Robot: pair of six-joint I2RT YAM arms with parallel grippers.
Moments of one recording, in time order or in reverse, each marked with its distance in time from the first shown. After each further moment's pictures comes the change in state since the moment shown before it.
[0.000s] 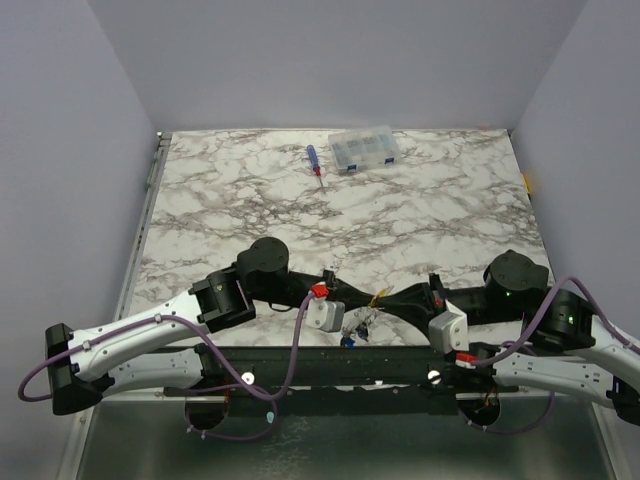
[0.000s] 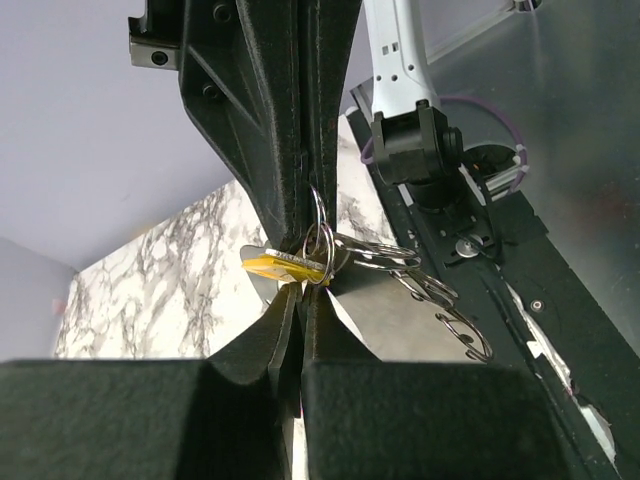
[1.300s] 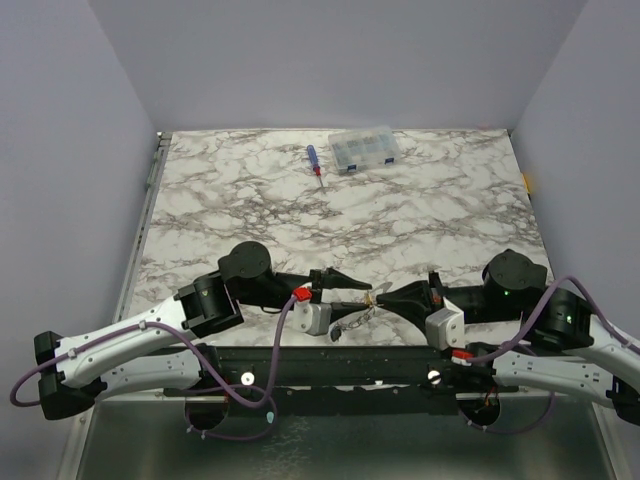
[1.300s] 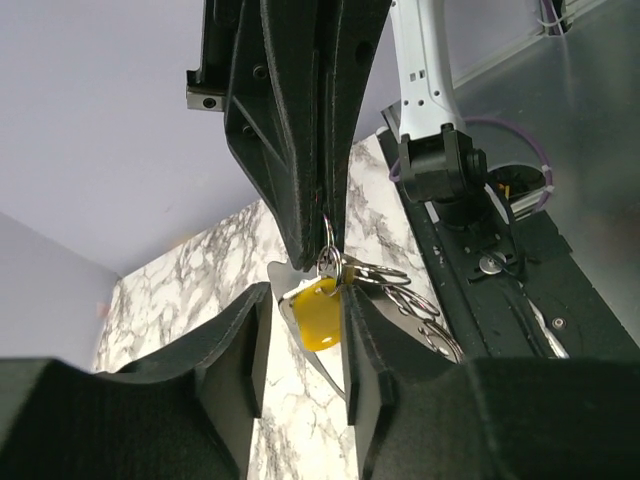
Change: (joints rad) left arm -0.013 -0.079 -0.008 0.014 -0.058 -0.006; right arm 0.001 0.003 0.000 0.011 0.018 0.008
